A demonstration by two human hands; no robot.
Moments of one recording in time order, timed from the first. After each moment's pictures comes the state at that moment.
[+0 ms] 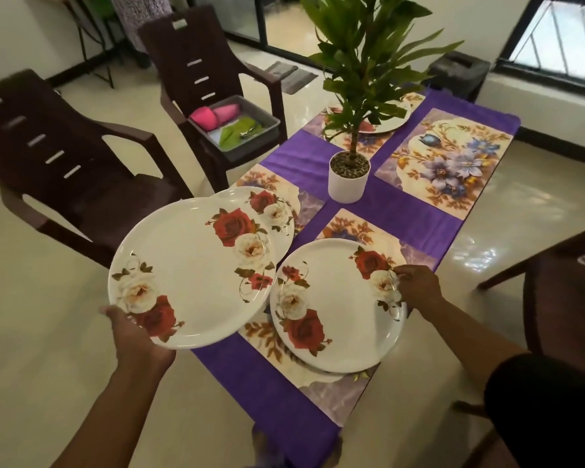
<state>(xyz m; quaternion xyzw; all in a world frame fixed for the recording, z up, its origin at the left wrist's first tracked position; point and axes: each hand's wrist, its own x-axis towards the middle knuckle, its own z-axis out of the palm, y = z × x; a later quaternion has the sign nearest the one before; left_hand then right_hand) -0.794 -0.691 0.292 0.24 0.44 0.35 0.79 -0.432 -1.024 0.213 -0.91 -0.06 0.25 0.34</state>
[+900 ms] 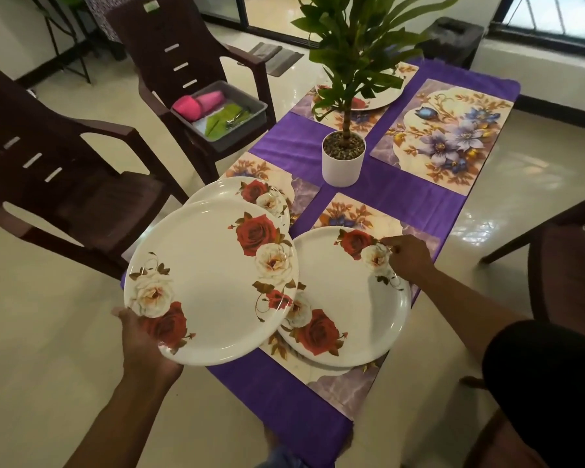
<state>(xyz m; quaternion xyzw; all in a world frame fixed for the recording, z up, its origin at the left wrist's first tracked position) -0.799 -0.692 0.277 0.32 0.44 0.26 0.80 -0.417 -0.990 0.203 -0.92 -0.18 0.19 0.30</state>
